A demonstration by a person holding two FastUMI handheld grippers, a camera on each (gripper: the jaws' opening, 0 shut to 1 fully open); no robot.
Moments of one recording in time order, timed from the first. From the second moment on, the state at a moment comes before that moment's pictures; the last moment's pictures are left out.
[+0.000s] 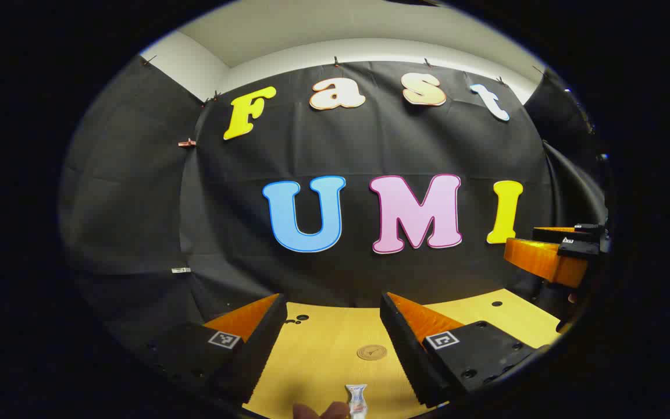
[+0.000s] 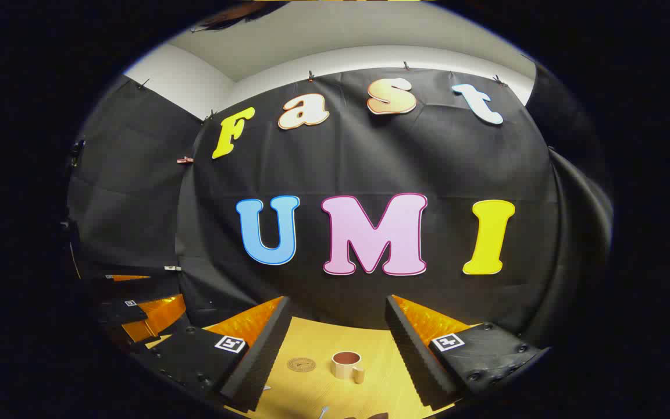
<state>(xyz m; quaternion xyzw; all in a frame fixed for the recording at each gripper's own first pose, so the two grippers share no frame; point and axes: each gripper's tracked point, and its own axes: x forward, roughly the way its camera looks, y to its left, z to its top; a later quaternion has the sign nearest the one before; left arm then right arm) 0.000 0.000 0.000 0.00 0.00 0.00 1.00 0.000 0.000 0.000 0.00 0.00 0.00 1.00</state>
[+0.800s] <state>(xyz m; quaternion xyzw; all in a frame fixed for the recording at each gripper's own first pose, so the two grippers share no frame) 0.033 -0.022 -0.038 0.00 0.05 -0.04 1.00 0.018 -0.019 -0.029 0.00 0.03 -0.03 1.00</state>
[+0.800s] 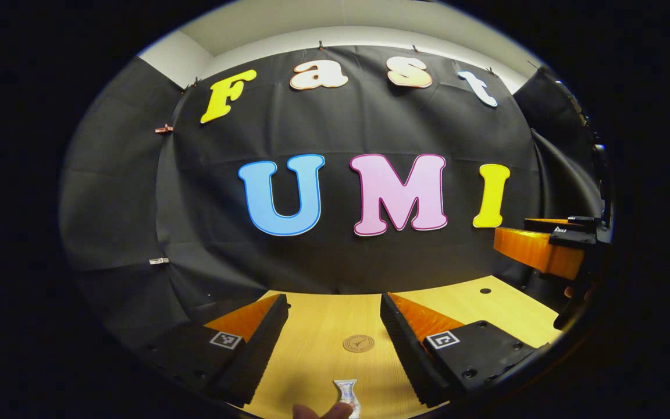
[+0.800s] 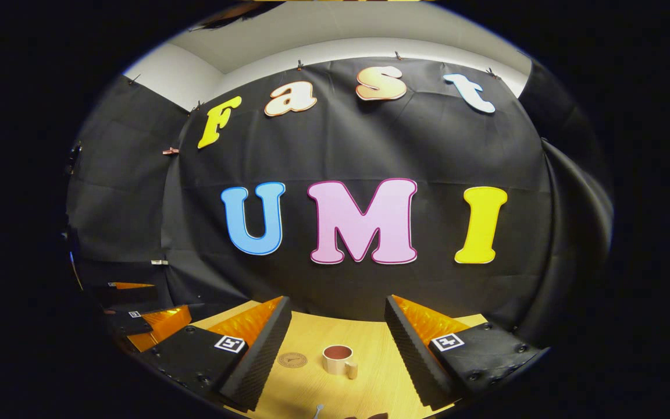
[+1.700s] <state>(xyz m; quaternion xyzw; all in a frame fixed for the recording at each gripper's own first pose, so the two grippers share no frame) 0.062 -0.047 -0.341 0.01 0.39 -0.05 0.92 0.018 -0.086 -0.136 -0.01 0.15 -0.07 0.99</state>
